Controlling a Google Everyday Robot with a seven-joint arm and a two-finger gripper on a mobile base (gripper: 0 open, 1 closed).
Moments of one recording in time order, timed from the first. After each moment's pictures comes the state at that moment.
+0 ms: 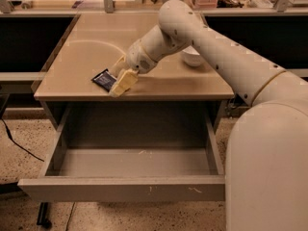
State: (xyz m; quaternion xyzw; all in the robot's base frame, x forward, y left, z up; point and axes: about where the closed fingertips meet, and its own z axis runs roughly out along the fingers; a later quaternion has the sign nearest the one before) arm 0.660 0.111 0.816 -0.68 0.60 0.29 0.30
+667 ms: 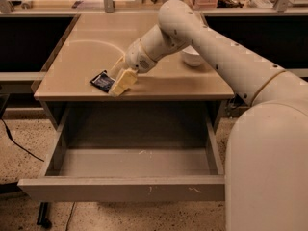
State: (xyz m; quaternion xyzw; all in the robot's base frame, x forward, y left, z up) arm 0.660 0.111 0.816 -0.68 0.60 0.29 0.30
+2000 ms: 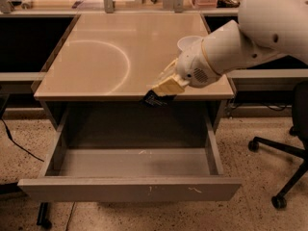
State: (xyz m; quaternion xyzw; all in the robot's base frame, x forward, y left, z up) arm 0.527 -0.019 0.899 -0.56 0.72 0.22 0.34
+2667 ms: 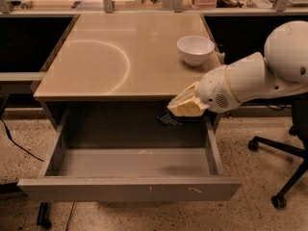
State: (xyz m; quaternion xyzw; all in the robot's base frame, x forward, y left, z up) arm 0.497 -0.063 0.860 -0.51 0.75 0.25 0.34
